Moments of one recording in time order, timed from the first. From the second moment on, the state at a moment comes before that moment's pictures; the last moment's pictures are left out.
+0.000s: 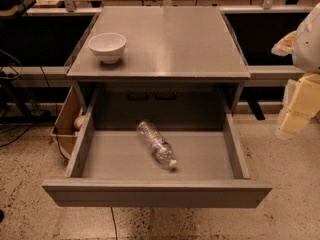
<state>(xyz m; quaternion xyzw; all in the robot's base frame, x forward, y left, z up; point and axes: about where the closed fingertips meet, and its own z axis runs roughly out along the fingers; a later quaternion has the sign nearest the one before) 0.438 -0.217 0.977 -0.60 0.78 -0.03 0.16</state>
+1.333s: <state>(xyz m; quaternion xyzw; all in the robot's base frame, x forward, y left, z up) 0.492 -0.156 0.852 -0.58 0.79 0.01 0.18</state>
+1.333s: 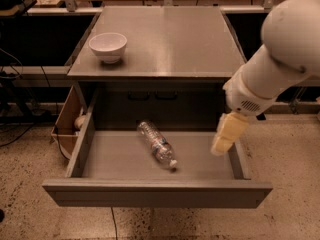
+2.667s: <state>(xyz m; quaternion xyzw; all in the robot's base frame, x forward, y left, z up) 0.499 -0.076 0.769 -0.55 0.81 0.06 0.17</state>
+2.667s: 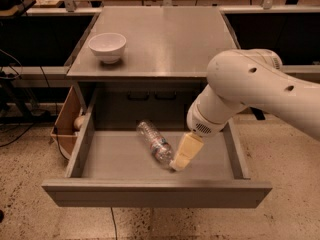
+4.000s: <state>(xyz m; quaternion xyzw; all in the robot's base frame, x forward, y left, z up) 0.585 -0.014 0.673 -0.41 0.88 0.10 0.22</state>
